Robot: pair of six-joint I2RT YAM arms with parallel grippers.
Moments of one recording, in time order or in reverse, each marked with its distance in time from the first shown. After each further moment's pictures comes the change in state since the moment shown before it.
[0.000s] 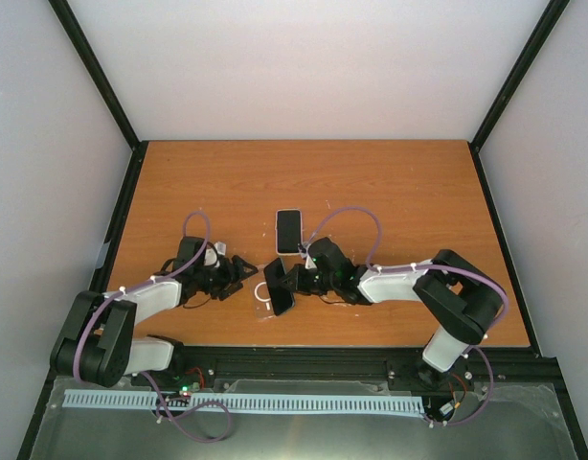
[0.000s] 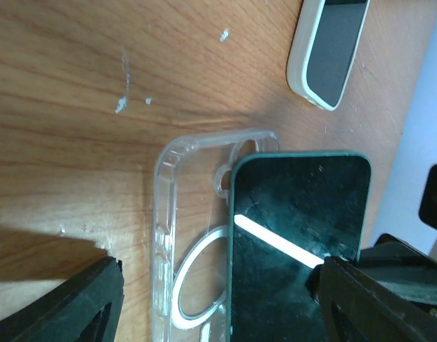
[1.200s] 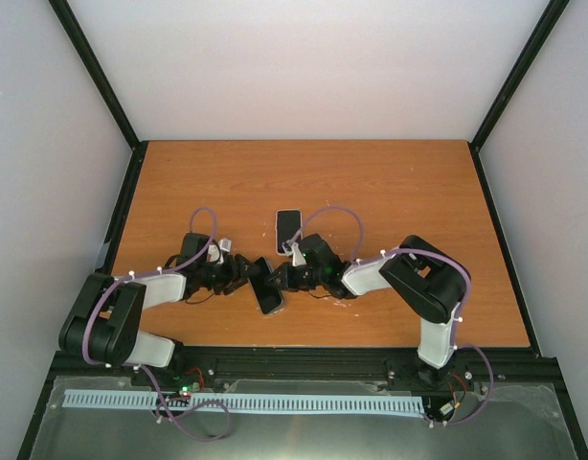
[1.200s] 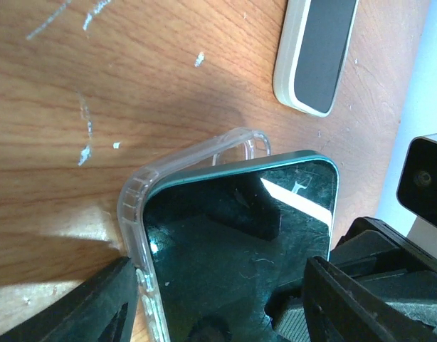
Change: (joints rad) left arm -0.001 0.113 0.037 0.084 0.048 0.053; right arm -0.010 0.188 0.083 0.158 -0.148 -0.082
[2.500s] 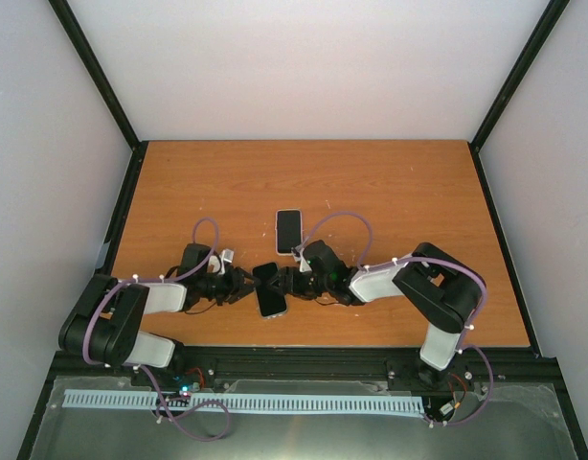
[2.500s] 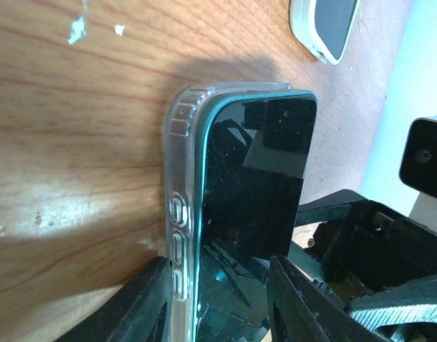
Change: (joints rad) left arm -0.026 0.003 -0.105 0.124 0.069 -0.060; right arm 0.025 -0.100 -0.070 -0.088 0.094 0.078
